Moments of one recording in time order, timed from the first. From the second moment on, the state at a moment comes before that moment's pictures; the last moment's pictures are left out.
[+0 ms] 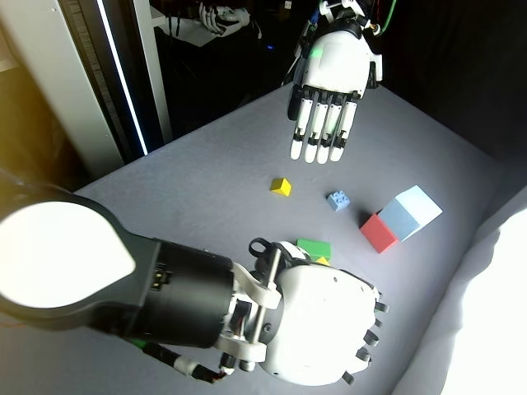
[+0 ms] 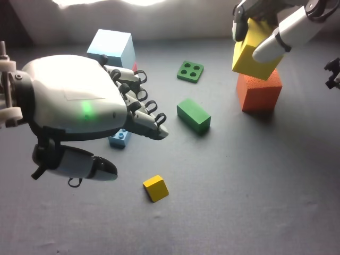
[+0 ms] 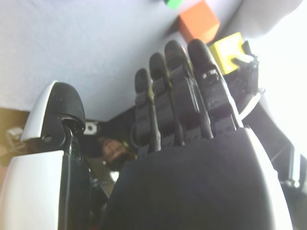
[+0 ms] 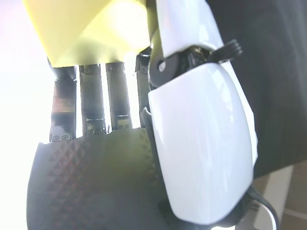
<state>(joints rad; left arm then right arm) -0.01 -0.74 0.82 -1.06 0.30 2.38 0.04 -1.22 1.62 -1.63 0.30 1.26</state>
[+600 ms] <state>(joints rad) 0.06 -0.72 0.74 0.71 0.00 0.42 0.06 -1.25 1.63 -2.25 0.31 1.73</state>
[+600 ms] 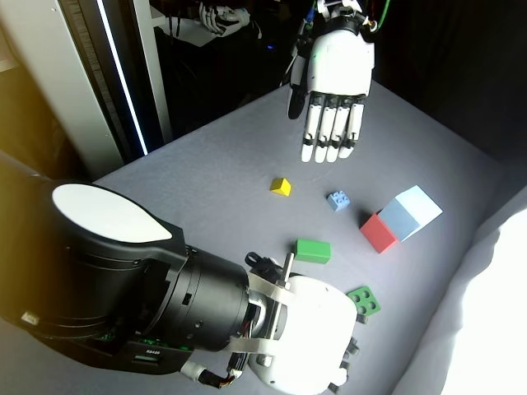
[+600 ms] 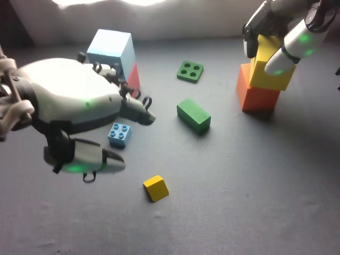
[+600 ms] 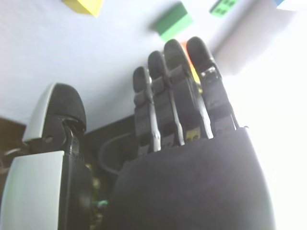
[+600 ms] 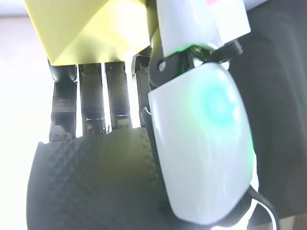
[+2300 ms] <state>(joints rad) 0.15 -0.71 0.86 1.35 -0.67 0.00 0.01 -1.29 1.65 -2.23 0.20 1.81</state>
